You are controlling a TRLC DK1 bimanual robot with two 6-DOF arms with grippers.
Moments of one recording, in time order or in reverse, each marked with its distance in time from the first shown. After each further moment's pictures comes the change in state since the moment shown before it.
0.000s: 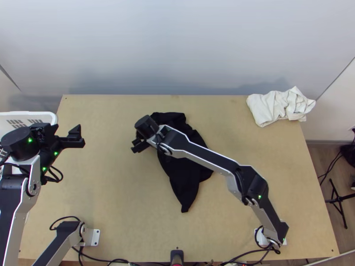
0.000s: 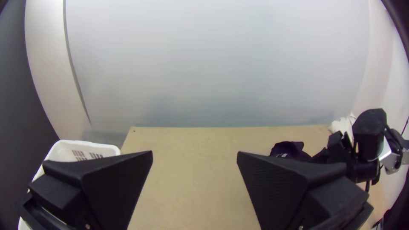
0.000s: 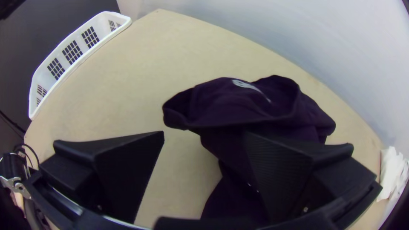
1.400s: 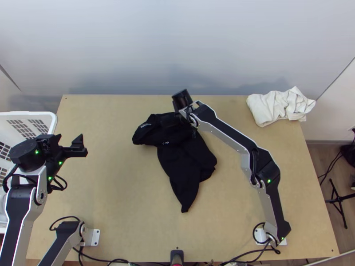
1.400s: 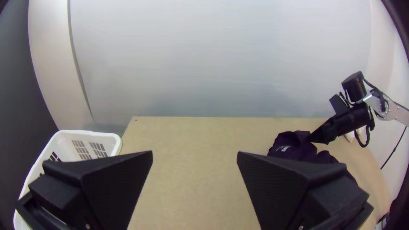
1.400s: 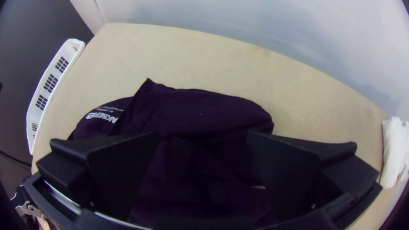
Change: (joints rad) left arm 0.021 -0.093 -0.171 0.069 0.004 0.001; right arm -0.291 0.016 -0.006 -0.059 -0.187 0.024
